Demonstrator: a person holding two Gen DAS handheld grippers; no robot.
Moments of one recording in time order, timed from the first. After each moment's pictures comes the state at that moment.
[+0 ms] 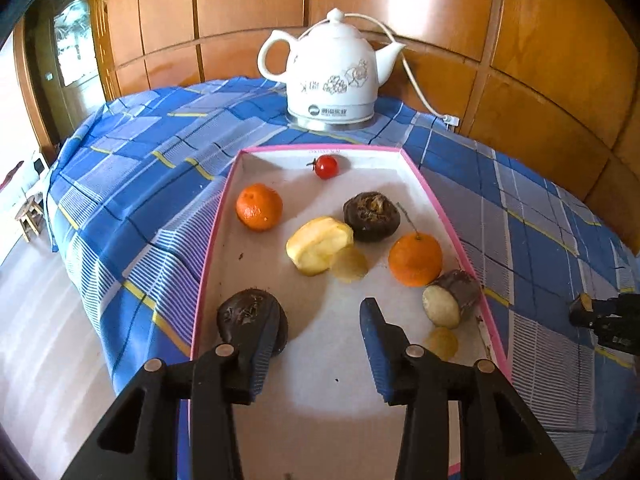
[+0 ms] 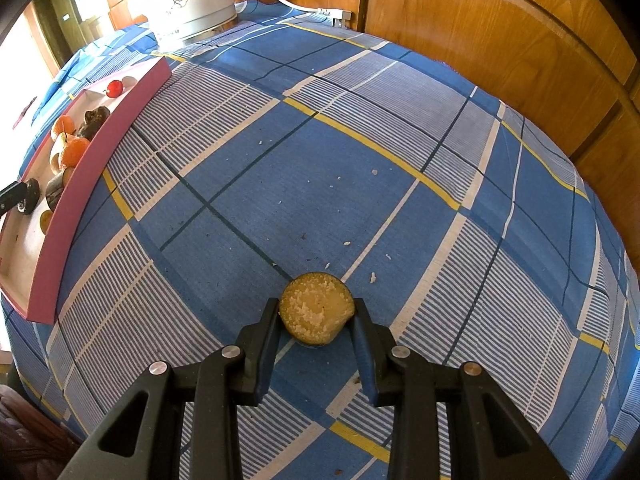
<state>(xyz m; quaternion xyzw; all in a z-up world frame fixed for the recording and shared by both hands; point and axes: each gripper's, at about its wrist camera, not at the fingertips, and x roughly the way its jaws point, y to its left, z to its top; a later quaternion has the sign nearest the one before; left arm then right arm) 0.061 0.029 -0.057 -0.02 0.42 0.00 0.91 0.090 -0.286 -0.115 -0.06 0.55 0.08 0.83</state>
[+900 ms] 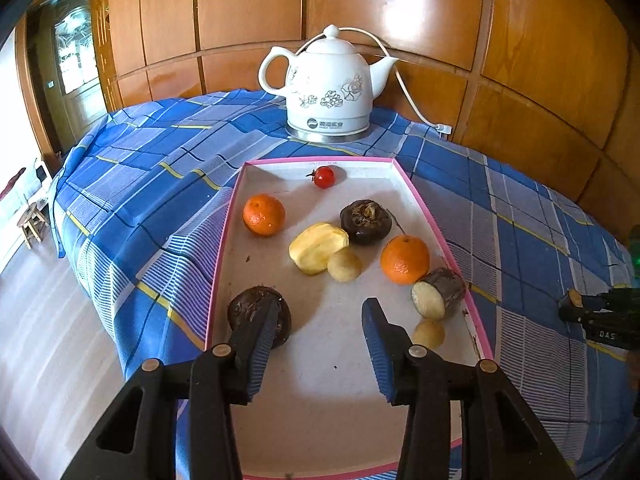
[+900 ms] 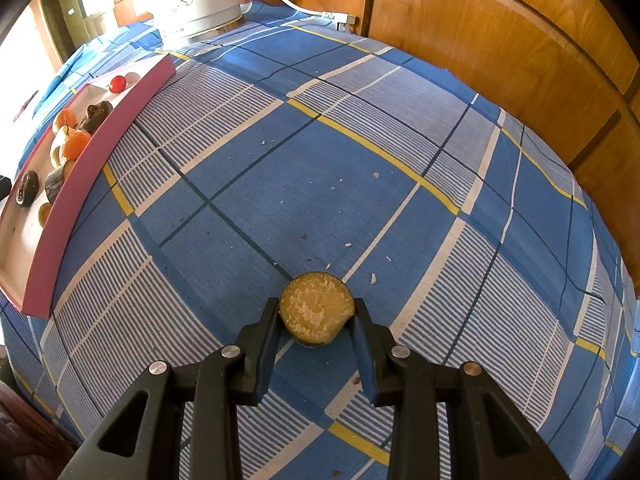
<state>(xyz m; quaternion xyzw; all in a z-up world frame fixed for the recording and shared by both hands) 0.043 0.031 -0.047 -0.01 0.40 0.00 0.92 0.085 -0.281 -0.112 -0.07 0.54 0.07 0.83</state>
